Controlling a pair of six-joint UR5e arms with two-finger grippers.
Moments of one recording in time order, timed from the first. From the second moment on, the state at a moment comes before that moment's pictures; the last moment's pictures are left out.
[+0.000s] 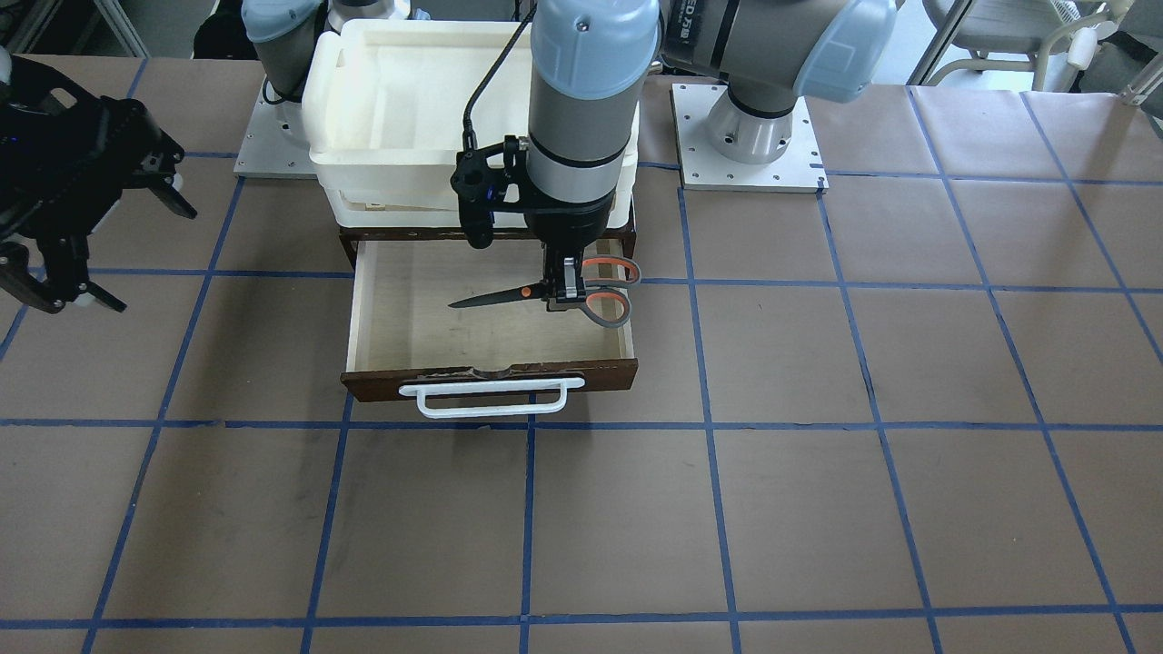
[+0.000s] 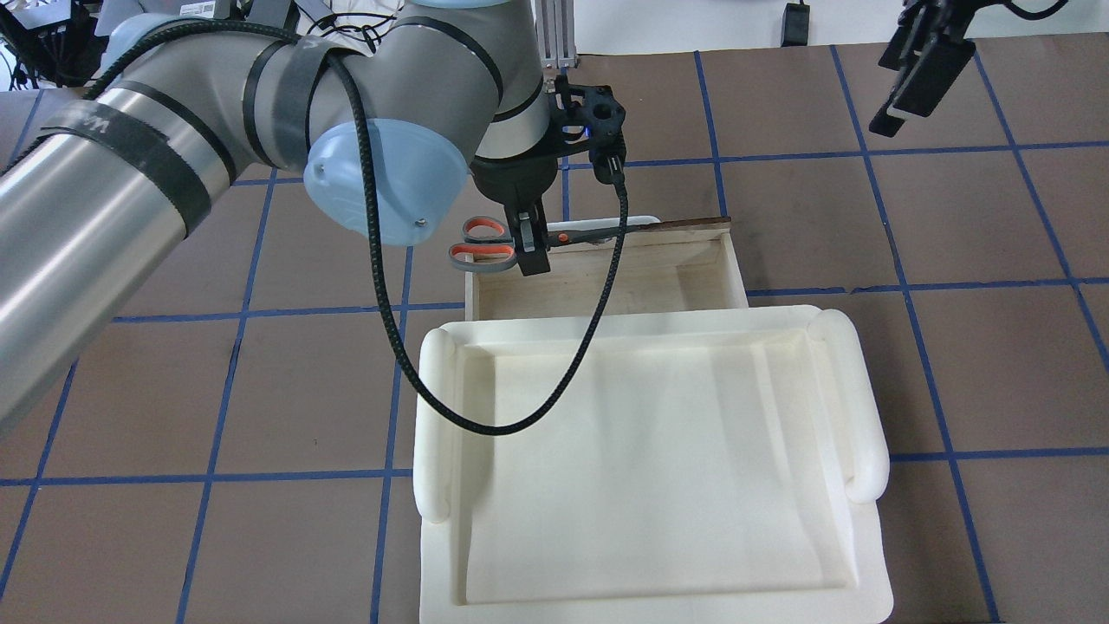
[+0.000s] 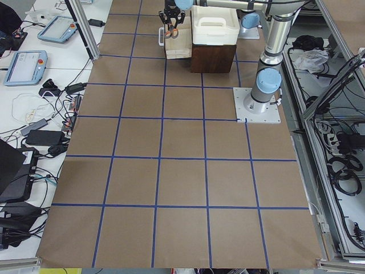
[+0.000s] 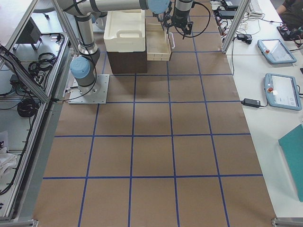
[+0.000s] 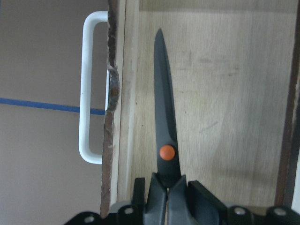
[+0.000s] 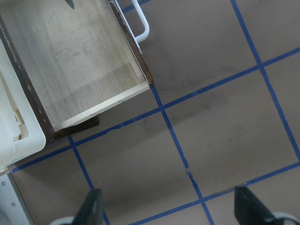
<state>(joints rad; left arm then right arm) -1.95 -1.83 -1.48 -1.40 1.51 1.07 1.39 -1.41 1.25 -1.33 -1.46 -1.29</state>
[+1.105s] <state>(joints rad) -2.01 -1.93 -1.47 -1.40 1.48 1.03 1.45 -1.44 1.32 -1.42 -1.51 -0.53</state>
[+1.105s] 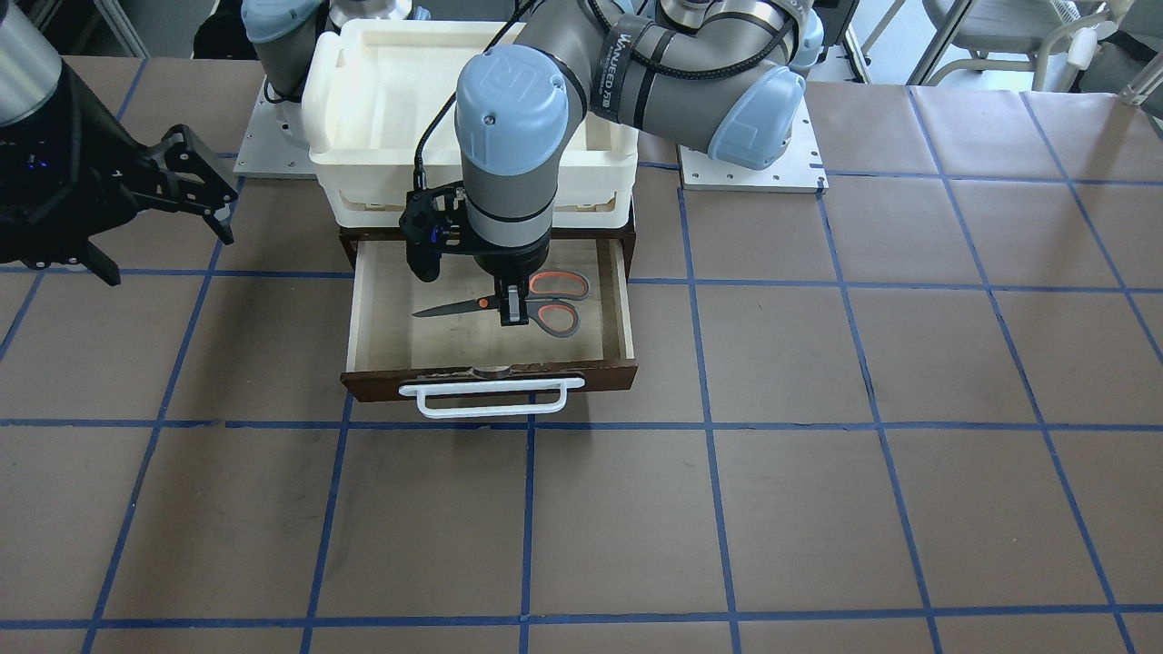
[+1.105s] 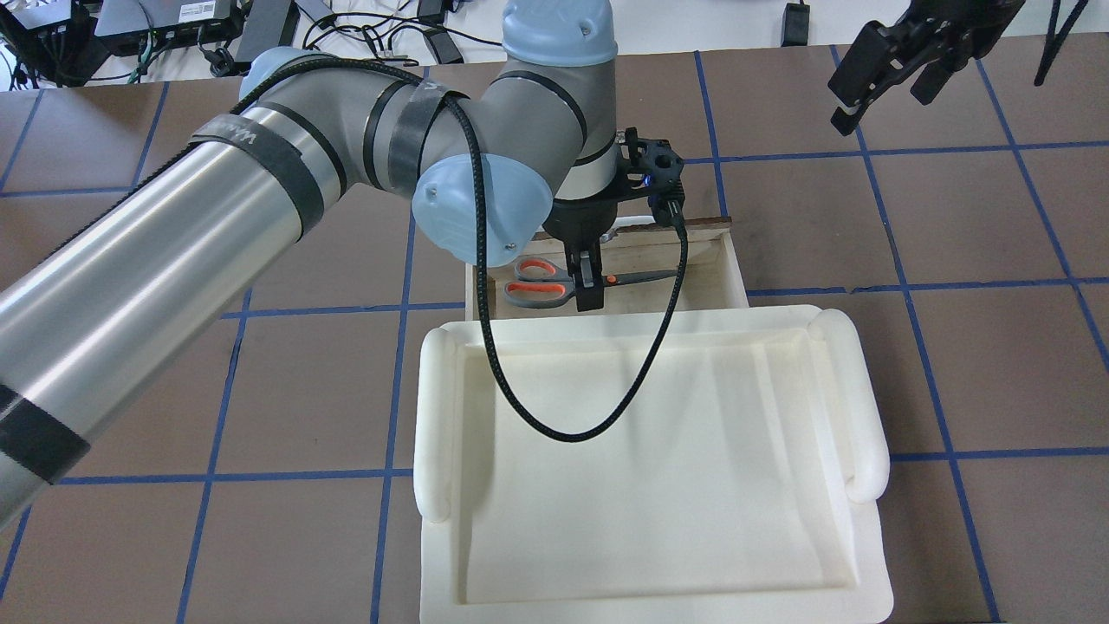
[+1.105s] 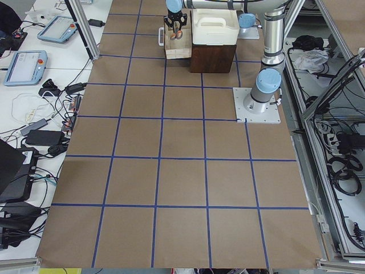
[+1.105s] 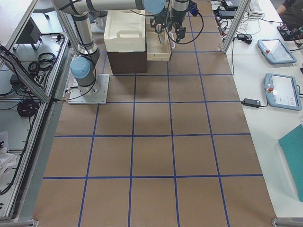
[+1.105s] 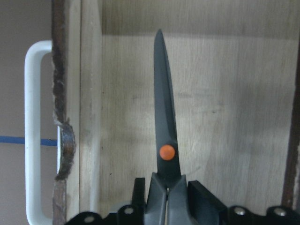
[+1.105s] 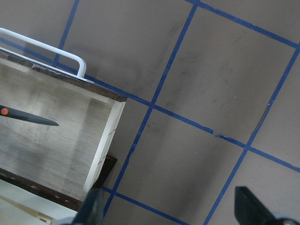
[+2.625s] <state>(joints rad) -2.03 -1.97 -1.48 -1.40 1.44 1.01 1.47 -1.45 1.33 -1.44 -1.53 -0.51</state>
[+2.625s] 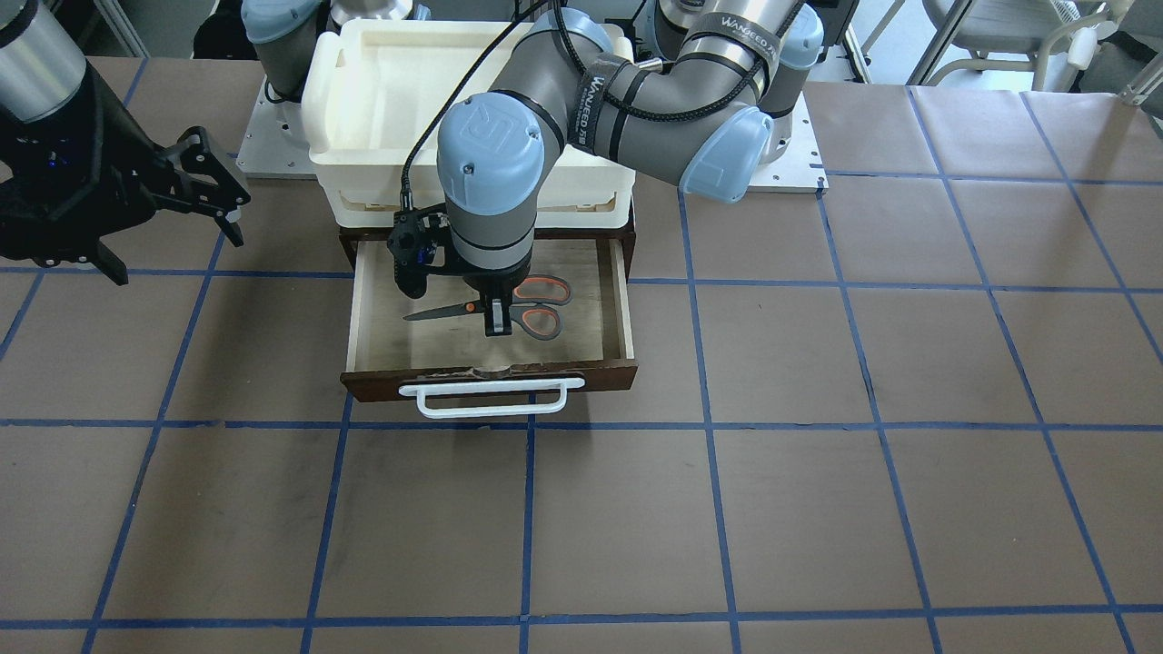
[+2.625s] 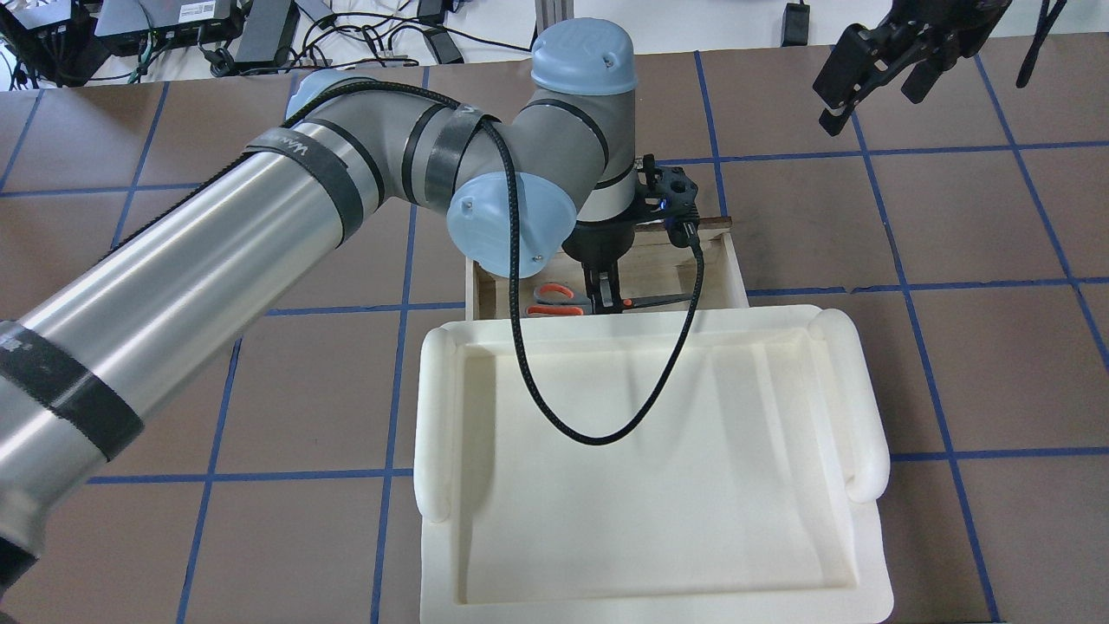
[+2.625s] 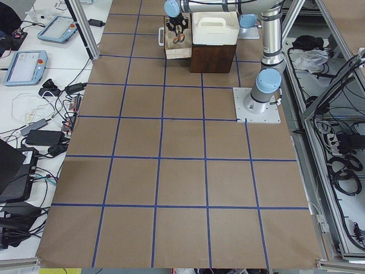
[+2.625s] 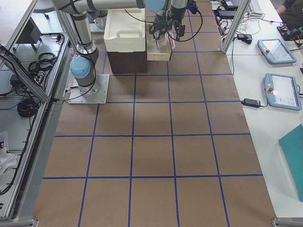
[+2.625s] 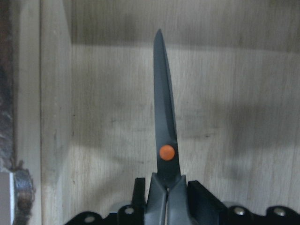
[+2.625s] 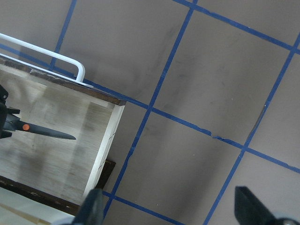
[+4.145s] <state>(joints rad) -2.00 -1.85 -1.44 -1.33 1.50 0.89 1.47 -1.45 1.33 -1.44 -1.52 -0.50</state>
